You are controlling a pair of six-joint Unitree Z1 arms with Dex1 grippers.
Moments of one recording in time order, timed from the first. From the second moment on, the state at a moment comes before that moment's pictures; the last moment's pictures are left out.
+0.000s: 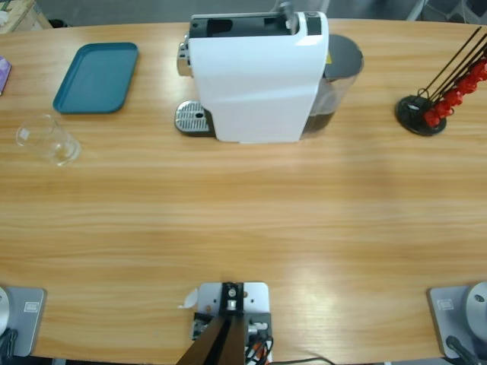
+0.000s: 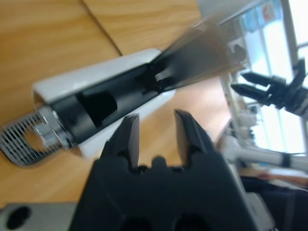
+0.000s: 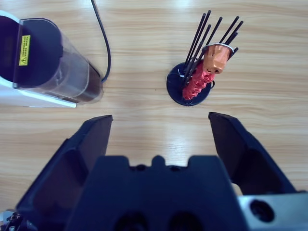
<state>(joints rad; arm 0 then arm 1) -0.61 1.75 -1.66 0.57 -0.47 -0.50 0.38 1.23 -1.25 0.96 -0.20 0.29</state>
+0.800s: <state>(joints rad) -0.80 1.30 -1.17 0.58 0.02 0.25 0.15 1.27 -1.17 0.76 -0.18 0.32</state>
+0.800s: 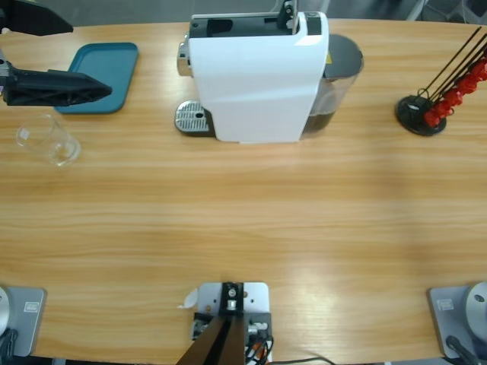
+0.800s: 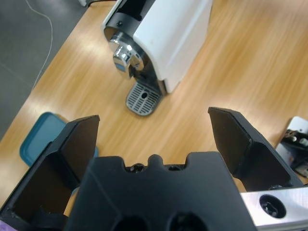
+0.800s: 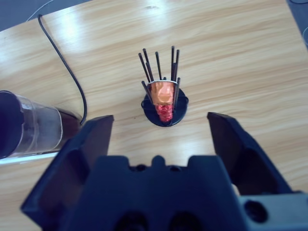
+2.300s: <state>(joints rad) -0.80 1.29 -1.14 0.57 0.02 0.19 0.11 1.39 -1.08 0.60 -0.19 0.27</state>
